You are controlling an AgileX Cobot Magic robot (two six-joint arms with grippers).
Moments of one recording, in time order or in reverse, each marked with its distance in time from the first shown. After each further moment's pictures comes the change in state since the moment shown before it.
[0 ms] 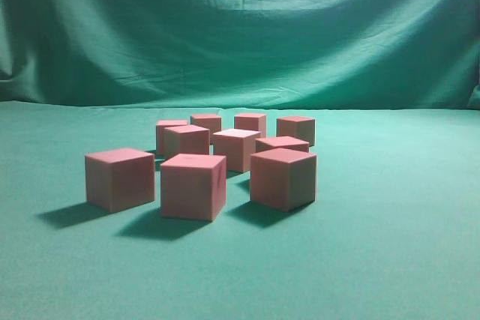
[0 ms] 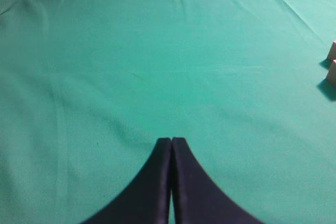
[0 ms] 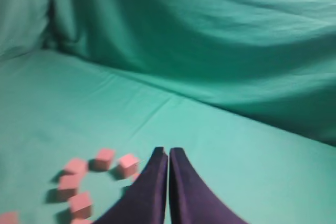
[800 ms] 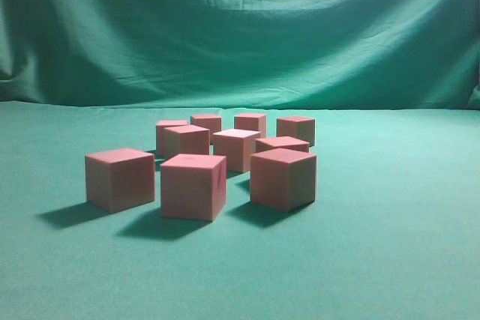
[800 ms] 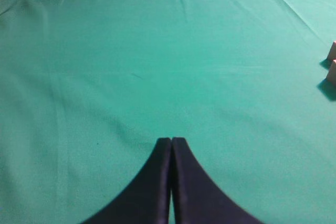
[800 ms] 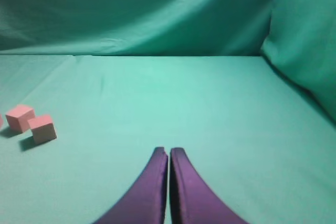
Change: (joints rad) left arm 0.000 0.000 0.000 0.000 0.000 0.000; right arm -0.348 -0.399 0.592 0.032 -0.194 0.098
